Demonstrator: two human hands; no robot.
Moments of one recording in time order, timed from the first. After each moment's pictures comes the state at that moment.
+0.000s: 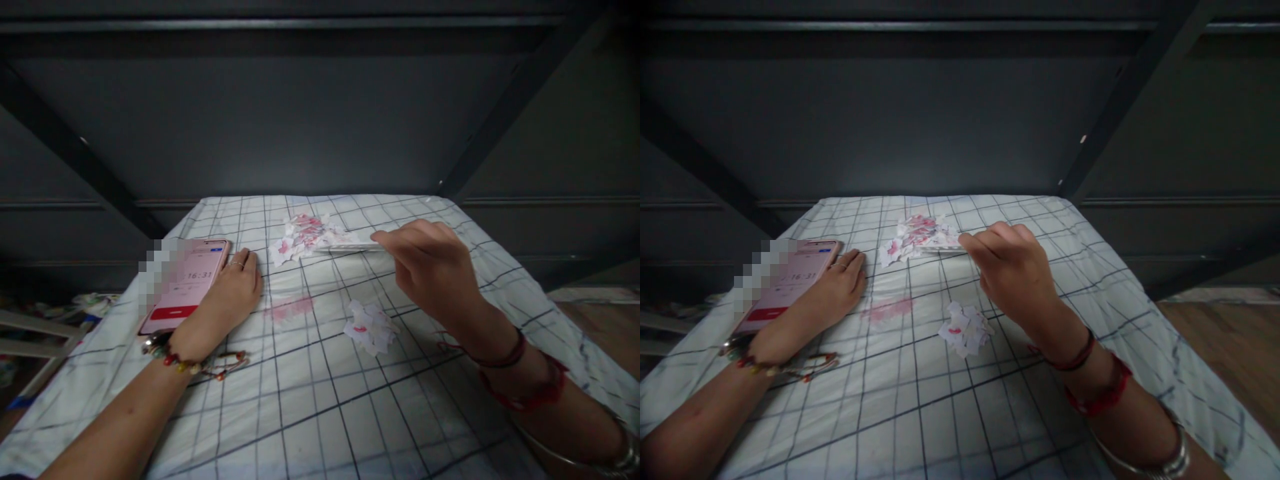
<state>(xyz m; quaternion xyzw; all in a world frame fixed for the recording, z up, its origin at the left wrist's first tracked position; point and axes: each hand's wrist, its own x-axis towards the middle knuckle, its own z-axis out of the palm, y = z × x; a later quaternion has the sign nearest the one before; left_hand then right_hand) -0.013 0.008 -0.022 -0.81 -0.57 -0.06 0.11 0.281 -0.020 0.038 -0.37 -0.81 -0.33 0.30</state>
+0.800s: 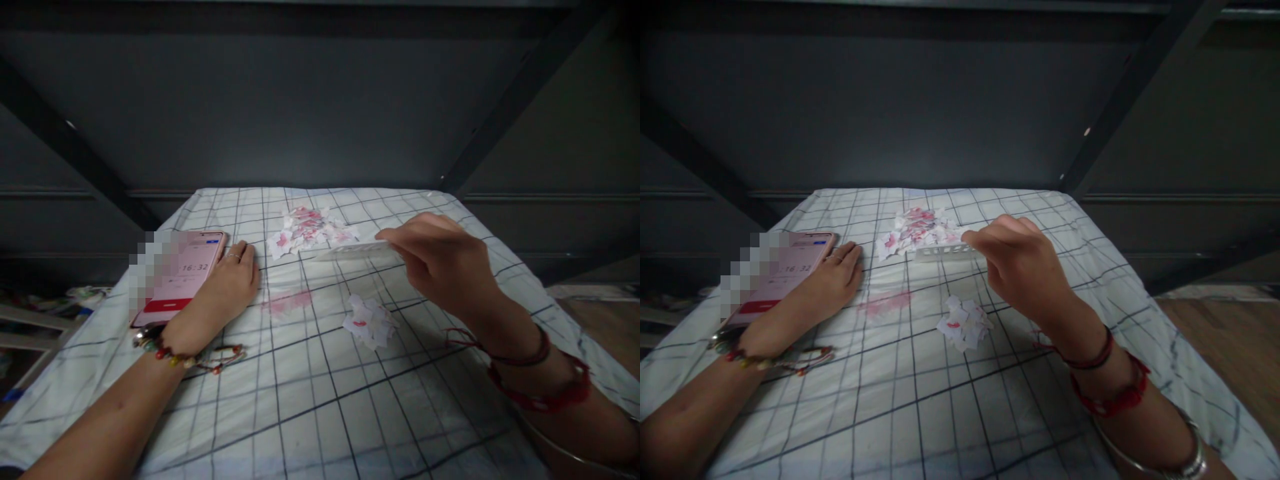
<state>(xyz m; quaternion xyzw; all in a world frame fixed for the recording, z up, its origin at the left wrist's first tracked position) -0.016 0.009 -0.028 -0.81 -0.57 -0.10 0.08 0.288 -0.024 0.042 -0.40 -0.84 -0.23 0.28</state>
